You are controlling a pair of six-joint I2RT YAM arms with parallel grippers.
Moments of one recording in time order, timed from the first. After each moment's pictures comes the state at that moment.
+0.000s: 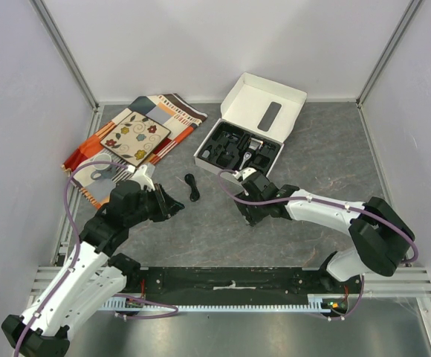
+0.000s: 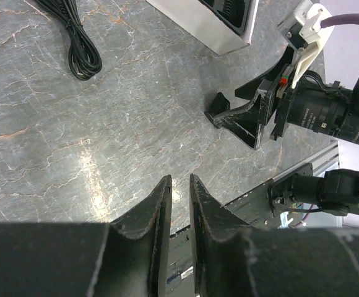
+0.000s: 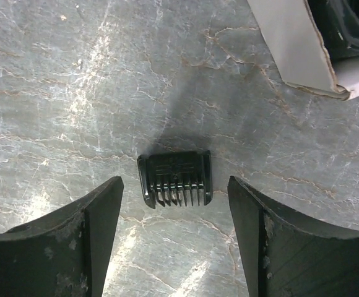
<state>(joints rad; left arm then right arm) -0.47 0.62 0.63 -0.55 0.21 -0.69 0.81 1.47 0.81 -0.36 0.14 0.27</state>
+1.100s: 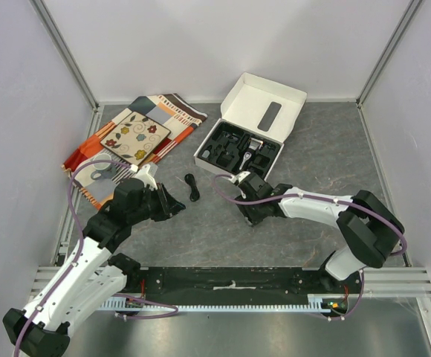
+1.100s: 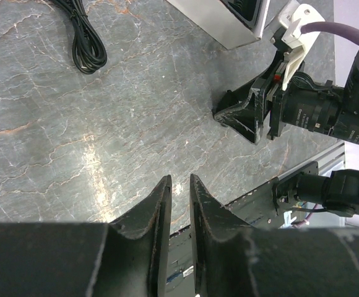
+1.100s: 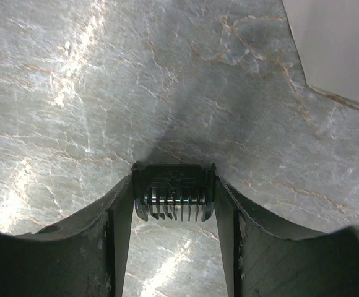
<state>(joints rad) -0.47 0.67 0.63 -0.54 0.21 -0.69 0.81 1.56 0.83 -0.36 0.10 0.21</state>
